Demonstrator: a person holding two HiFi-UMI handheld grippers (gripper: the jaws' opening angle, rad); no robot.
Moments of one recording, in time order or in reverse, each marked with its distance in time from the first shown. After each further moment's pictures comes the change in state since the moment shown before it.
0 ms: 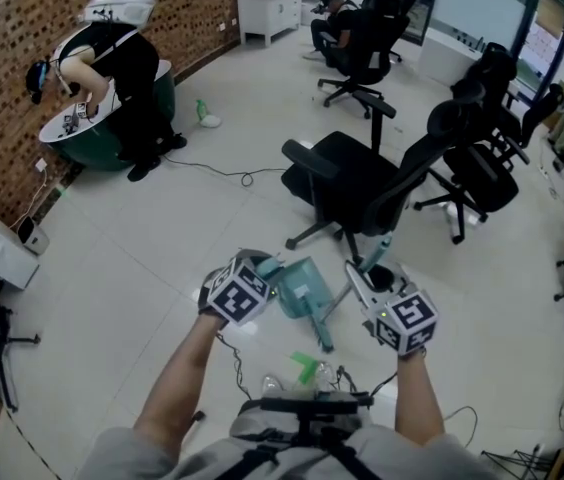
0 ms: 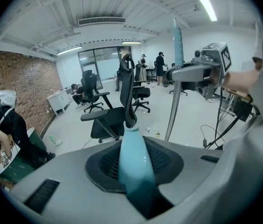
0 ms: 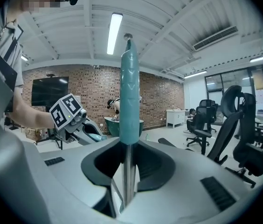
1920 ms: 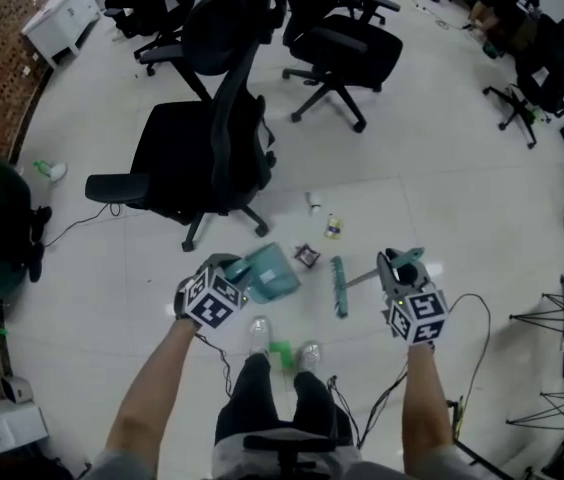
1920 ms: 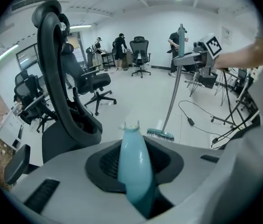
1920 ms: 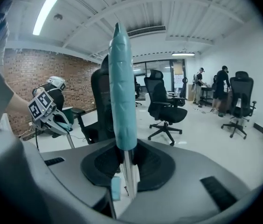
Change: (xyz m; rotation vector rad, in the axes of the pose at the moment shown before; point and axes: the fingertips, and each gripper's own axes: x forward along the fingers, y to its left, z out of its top) left arm 0.336 -0.127 0.078 0.434 0.148 -0.408; right arm -0.225 -0.288 -0.269 0.387 0.174 -0.805
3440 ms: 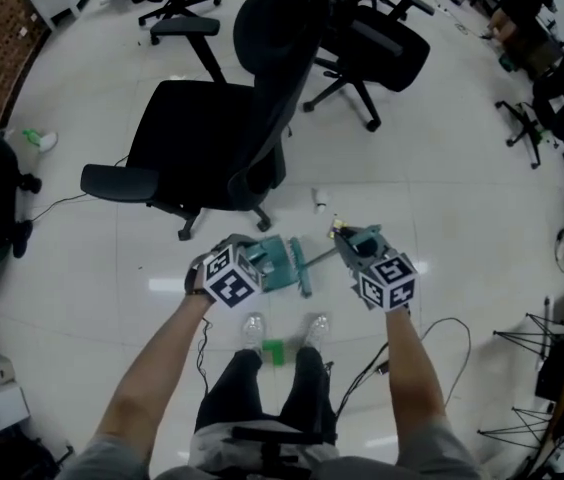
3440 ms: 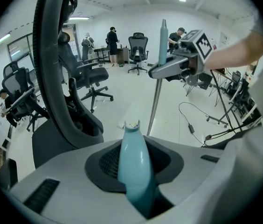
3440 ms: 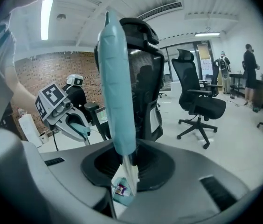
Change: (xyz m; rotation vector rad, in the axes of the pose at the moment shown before) left arm 0.048 0.067 0.007 -0.006 0.052 -0.112; right arm 0.176 0.083 0.025 -0.059 0.115 0.325
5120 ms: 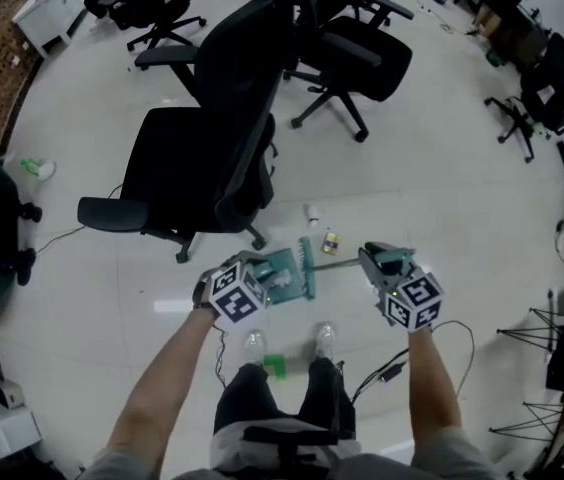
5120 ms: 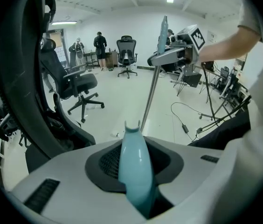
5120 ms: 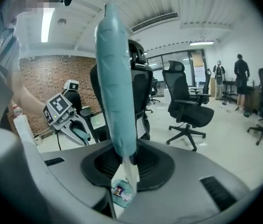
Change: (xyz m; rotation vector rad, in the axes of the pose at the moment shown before) left arm 0.009 -0.017 0.046 0.110 -0.037 -0.077; right arm -0.074 -0.043 0.021 -0.005 -0.059 -0.071
